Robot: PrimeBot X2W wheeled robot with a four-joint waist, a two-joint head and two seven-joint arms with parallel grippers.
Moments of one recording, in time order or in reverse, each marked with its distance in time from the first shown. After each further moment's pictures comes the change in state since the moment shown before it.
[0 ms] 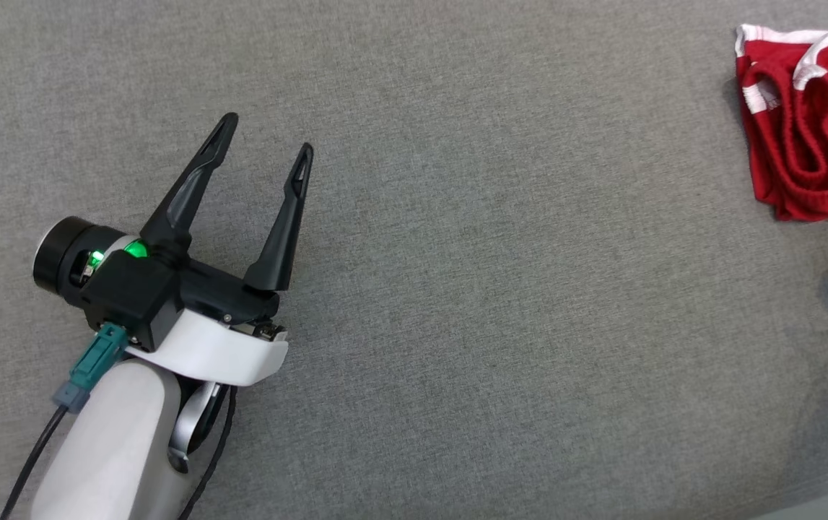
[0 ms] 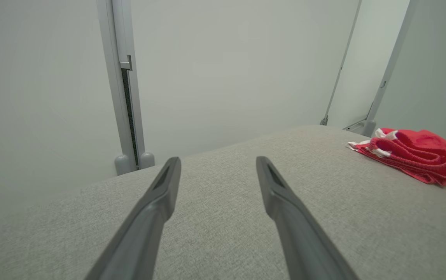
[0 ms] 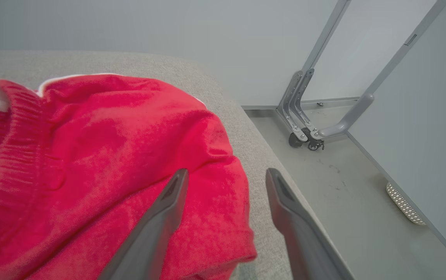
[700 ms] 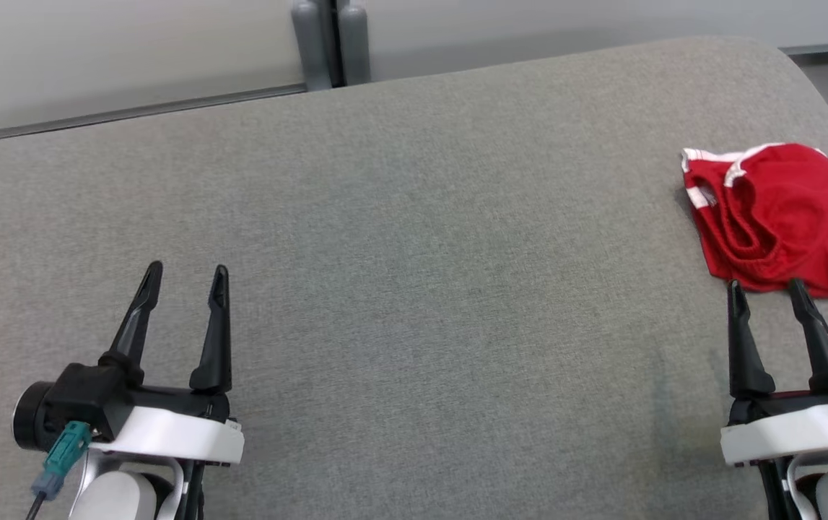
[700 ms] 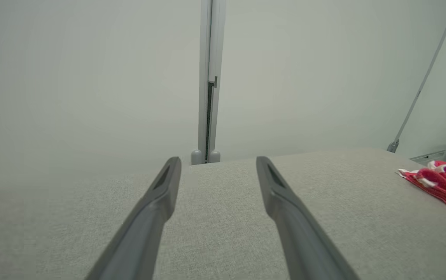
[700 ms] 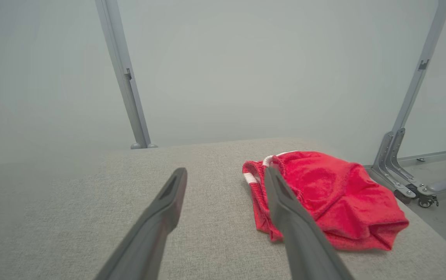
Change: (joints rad) left arm 0.270 -0.022 0.113 0.090 -0.102 0.119 -0.051; right arm 0.553 0.305 -0.013 -0.695 -0.110 0.000 0.018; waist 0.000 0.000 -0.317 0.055
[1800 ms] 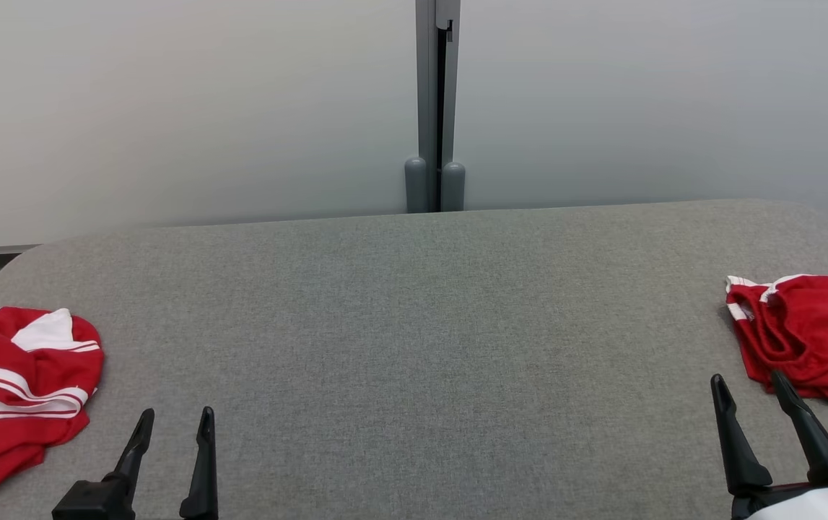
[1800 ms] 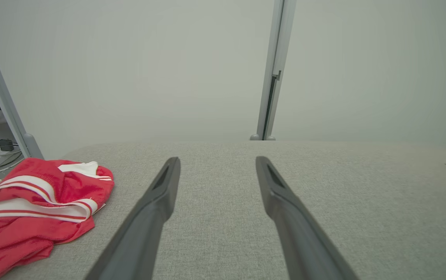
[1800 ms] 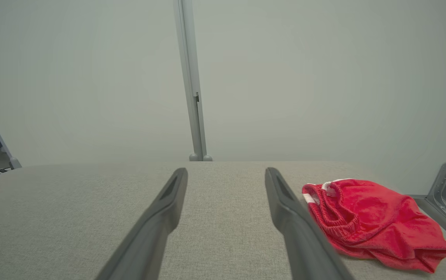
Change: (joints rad) left arm 0.284 0.026 0.014 0.000 -0.036 0.070 0.044; right arm 0.269 0.008 0.004 -0.240 -0.004 -0.001 0.194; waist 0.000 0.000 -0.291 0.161
